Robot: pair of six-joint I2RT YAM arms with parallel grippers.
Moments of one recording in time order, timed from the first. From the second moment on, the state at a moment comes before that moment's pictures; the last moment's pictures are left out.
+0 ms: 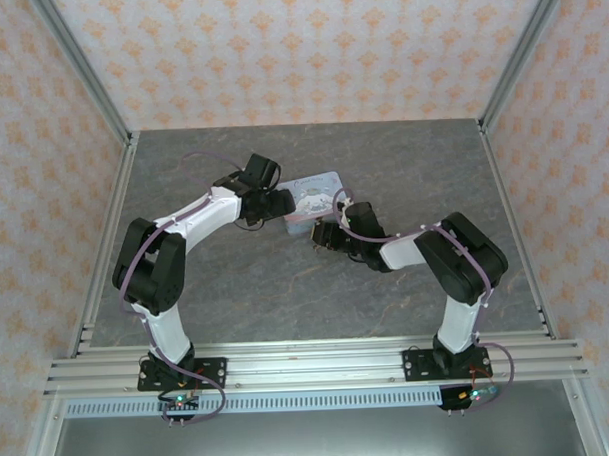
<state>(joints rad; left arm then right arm) -0.41 1.82 1.32 -0.57 0.03 -0.70 0.57 1.82 0.71 0.50 -0.29 0.75</state>
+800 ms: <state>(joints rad) -0.47 1.88 1.38 -0.58 -0.10 -0.65 0.56 1.77 0.63 0.54 -0.23 0.82</state>
